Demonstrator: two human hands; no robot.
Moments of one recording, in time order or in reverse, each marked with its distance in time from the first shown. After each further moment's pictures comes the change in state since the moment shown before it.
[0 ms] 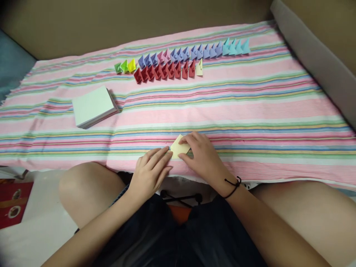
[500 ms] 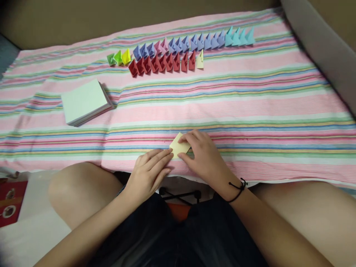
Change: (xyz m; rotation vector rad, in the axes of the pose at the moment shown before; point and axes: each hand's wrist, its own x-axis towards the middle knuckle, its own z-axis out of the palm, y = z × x) left_hand 0.005 -0.006 -0.003 -0.163 -0.027 0.073; right_hand -0.001 0.002 0.001 -0.026 0.022 -0.023
